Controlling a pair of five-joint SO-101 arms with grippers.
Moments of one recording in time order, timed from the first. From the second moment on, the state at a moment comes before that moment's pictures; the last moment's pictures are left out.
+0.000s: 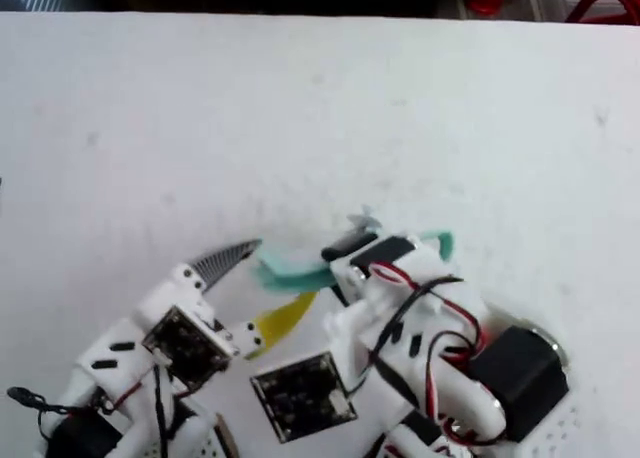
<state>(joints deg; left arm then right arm) 29.9 -104.1 65.1 63.2 -15.0 -42.9 -50.9 4.8 97.7 83.1</state>
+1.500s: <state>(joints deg) 39.7 -103.0 67.4 63.4 -7.4 -43.0 -53.1 12.4 91.5 64.8</state>
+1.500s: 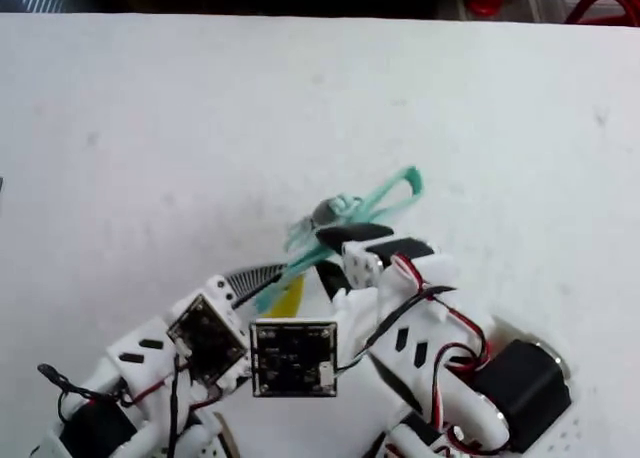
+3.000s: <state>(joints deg) 37.1 -104.0 77.8 52.9 -5.9 -47.5 -53.2 20.5 84.6 68.9</state>
